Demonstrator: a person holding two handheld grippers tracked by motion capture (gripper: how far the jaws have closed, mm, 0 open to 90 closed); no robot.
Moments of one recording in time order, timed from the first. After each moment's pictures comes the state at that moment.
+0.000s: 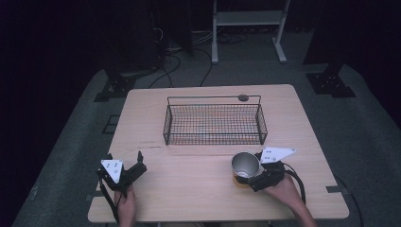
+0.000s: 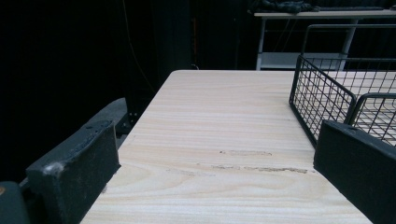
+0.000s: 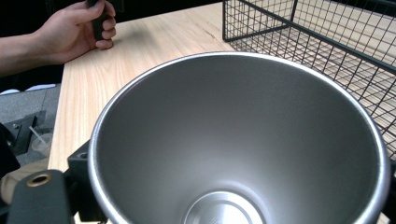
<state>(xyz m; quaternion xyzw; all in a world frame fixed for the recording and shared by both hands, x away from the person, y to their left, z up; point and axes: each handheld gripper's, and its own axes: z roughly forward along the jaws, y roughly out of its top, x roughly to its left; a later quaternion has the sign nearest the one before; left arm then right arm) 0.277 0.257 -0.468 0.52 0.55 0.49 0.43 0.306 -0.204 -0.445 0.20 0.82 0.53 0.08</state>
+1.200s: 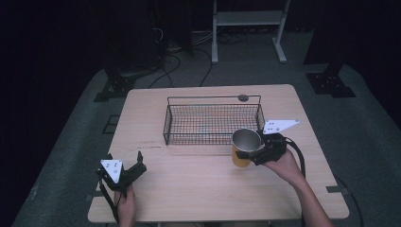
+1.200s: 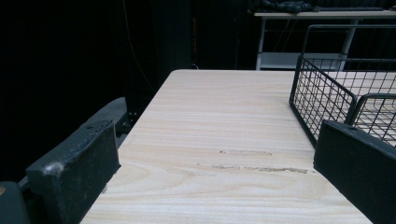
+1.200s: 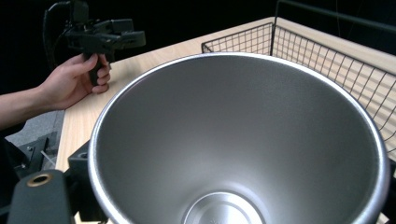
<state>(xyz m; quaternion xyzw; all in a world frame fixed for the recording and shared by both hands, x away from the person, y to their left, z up) 0.277 0.257 -0.468 0.52 0.55 0.49 0.43 0.354 -0.208 -0.390 0.21 0.81 0.55 0.06</state>
